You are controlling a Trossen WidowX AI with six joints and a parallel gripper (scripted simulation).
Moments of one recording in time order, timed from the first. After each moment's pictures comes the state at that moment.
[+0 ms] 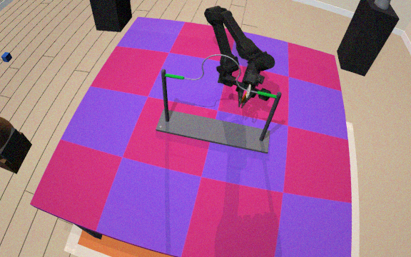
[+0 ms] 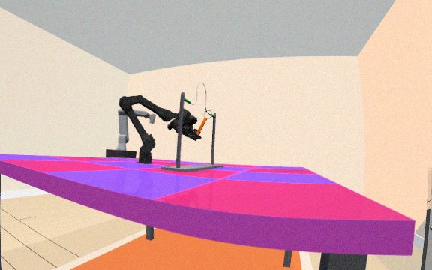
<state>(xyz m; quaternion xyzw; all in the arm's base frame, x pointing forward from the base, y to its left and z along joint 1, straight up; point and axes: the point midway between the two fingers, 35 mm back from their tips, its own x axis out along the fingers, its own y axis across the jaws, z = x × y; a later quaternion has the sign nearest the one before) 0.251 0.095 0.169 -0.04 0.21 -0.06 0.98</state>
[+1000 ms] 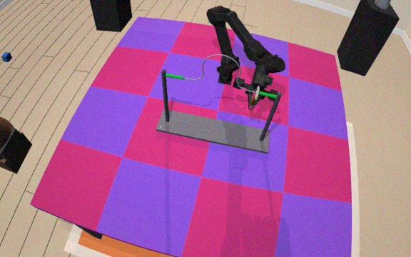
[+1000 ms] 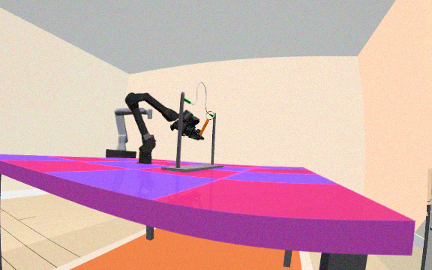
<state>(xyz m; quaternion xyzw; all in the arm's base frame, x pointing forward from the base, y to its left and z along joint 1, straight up) 0.251 0.133 0.169 -0.01 0.21 -0.06 0.98</state>
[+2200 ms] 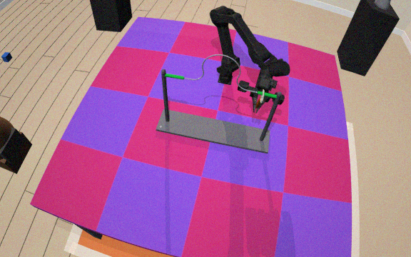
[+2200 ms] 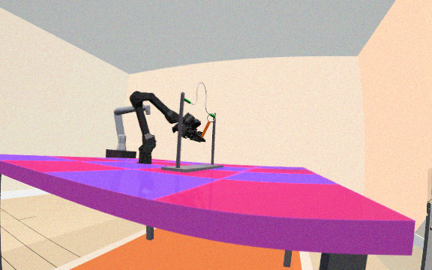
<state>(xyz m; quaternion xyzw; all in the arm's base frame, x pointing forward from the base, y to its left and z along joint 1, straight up) 0.252 0.153 0.159 -0.01 0.21 -0.06 0.98</state>
